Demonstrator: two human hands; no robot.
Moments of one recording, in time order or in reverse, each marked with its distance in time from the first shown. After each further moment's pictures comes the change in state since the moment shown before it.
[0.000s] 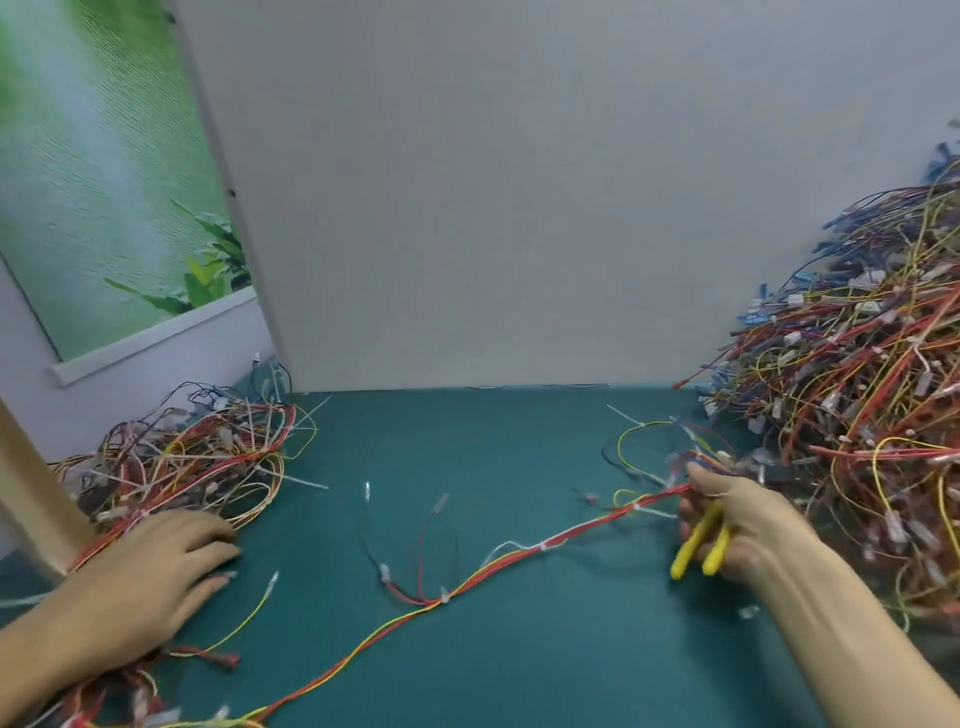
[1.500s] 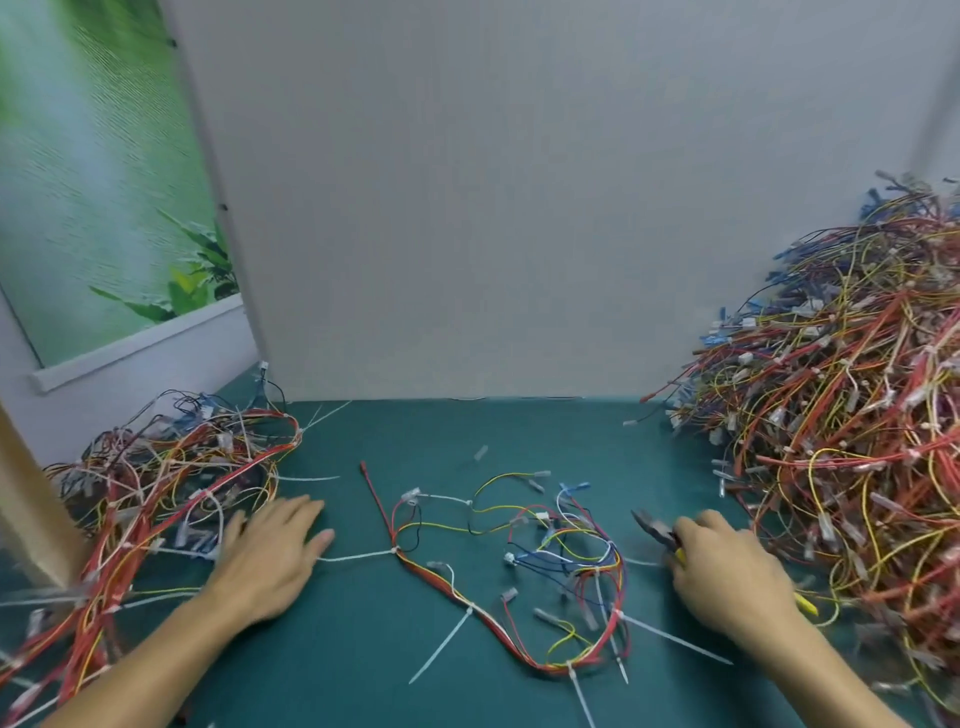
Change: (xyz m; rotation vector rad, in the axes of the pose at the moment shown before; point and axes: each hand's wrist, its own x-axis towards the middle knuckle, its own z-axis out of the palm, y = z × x) left_hand 0.080 0.080 0.016 -0.349 -0.158 -0.446; right_hand -0.024 0.019 -0.042 -1.863 0.198 -0.600
